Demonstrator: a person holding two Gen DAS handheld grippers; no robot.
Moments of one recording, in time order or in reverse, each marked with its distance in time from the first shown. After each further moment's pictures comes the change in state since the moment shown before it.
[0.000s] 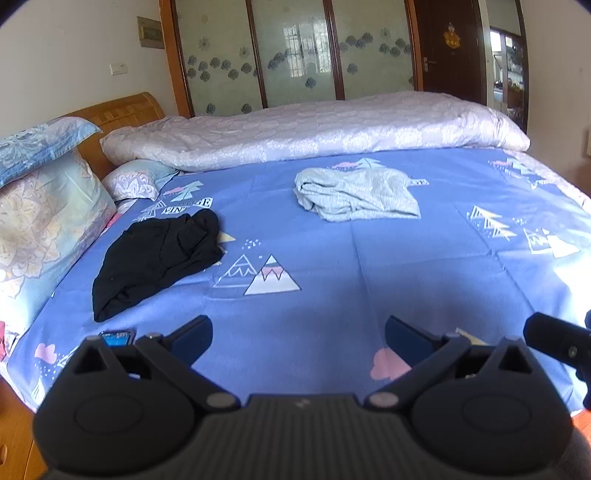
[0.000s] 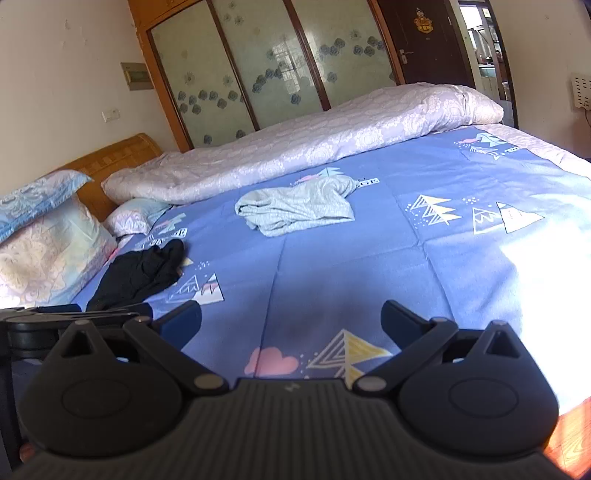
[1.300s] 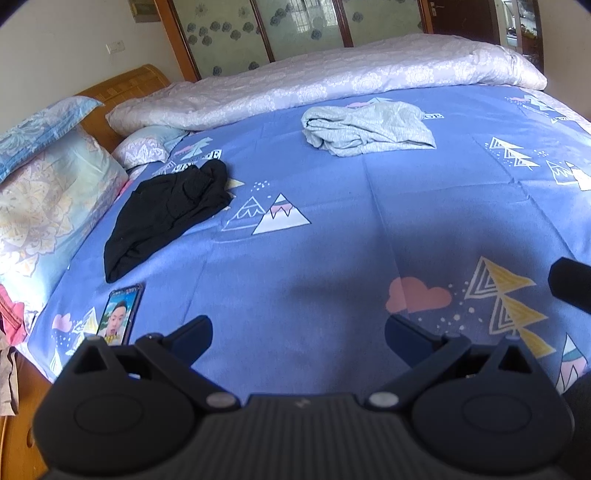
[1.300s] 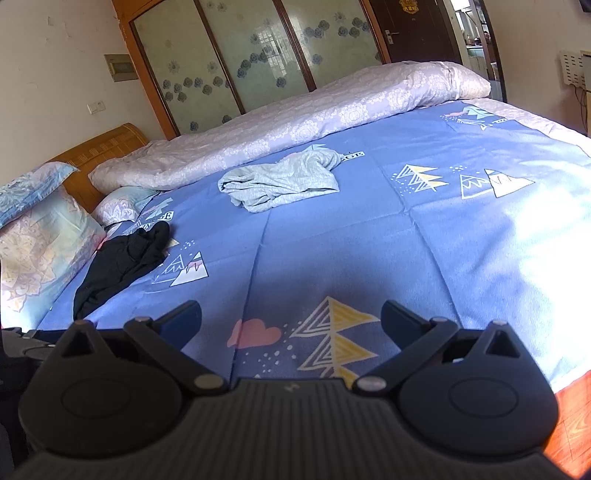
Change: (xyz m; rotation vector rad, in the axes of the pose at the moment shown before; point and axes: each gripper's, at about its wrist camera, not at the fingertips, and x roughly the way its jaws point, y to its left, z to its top) left arm 0.026 -0.021 -0.031 0.068 0.162 0.092; right arm 0.009 -0.008 -0.019 0.045 0.040 -0.037
